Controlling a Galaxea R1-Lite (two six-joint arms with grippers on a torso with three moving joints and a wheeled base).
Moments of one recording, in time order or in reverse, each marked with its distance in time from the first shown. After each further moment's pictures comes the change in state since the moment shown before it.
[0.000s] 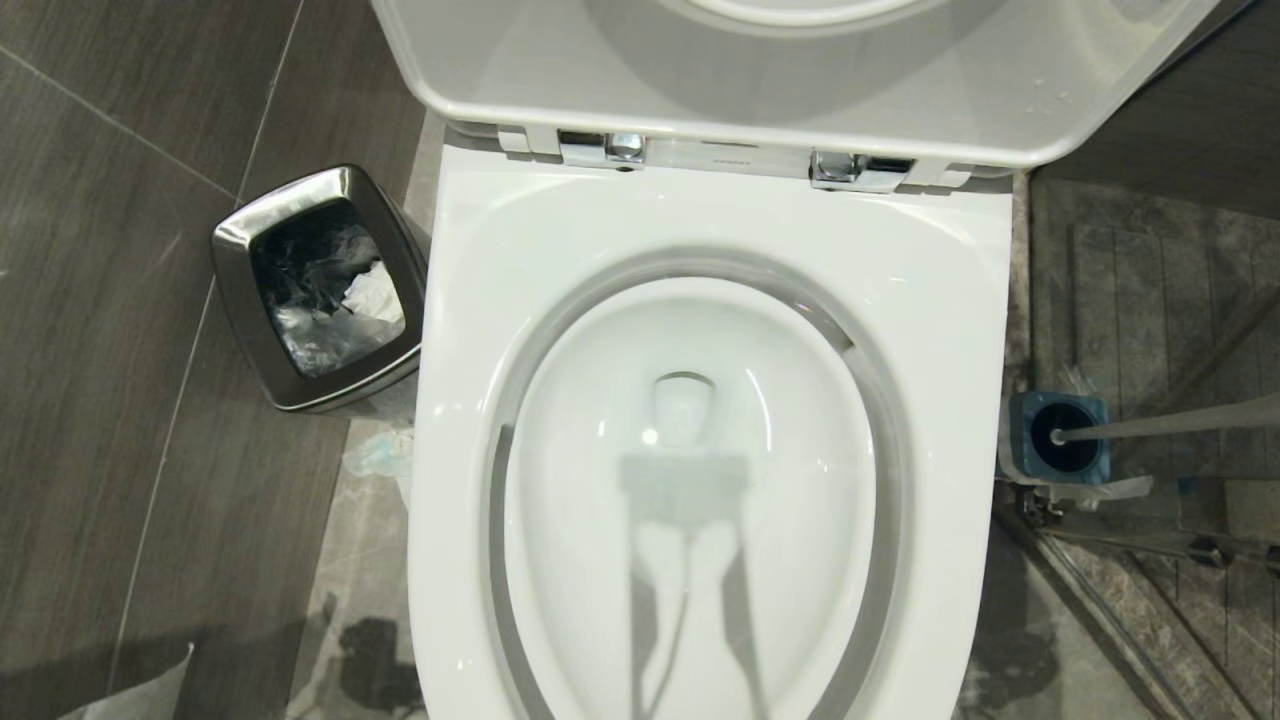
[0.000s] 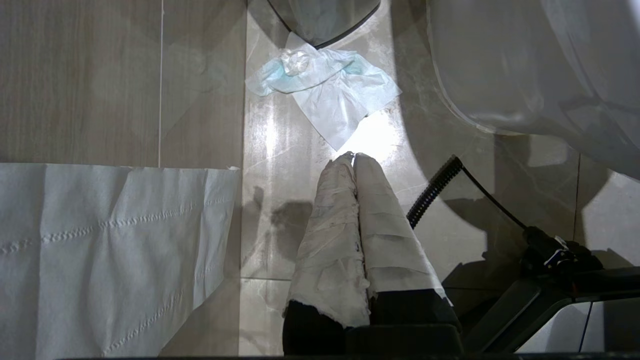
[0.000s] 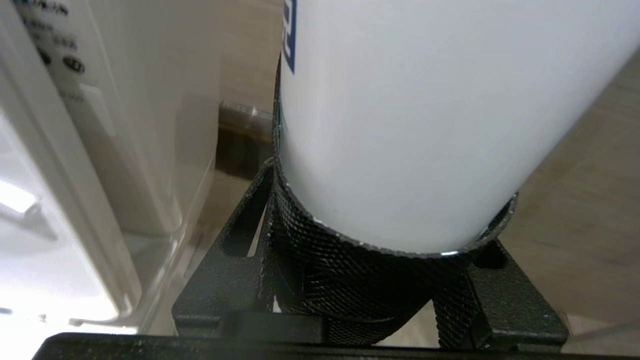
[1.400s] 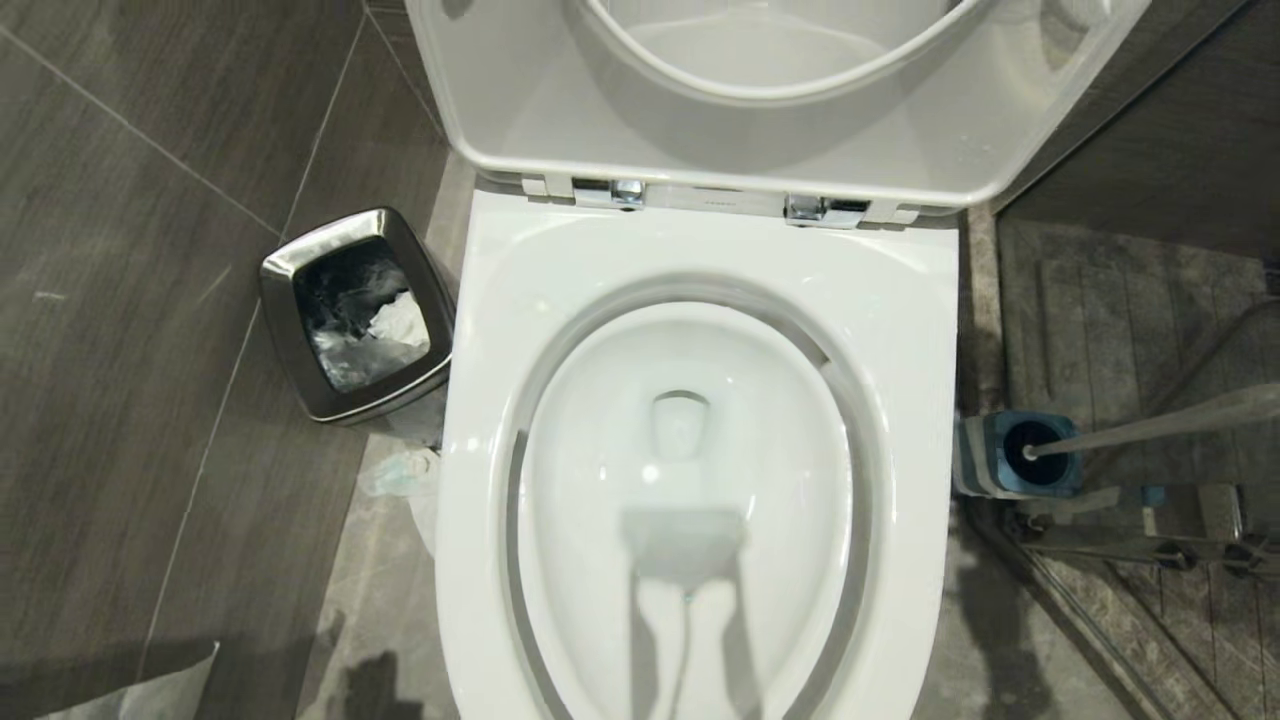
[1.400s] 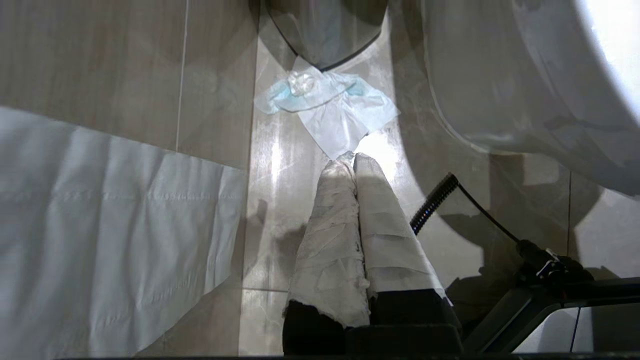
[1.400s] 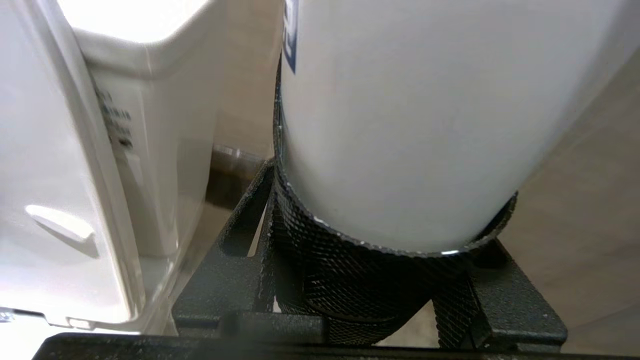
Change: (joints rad) left arm 0.000 0.000 0.000 0.002 0.009 -0.015; right arm 0.000 -0.078 -0.083 0.152 -0.004 -0.046
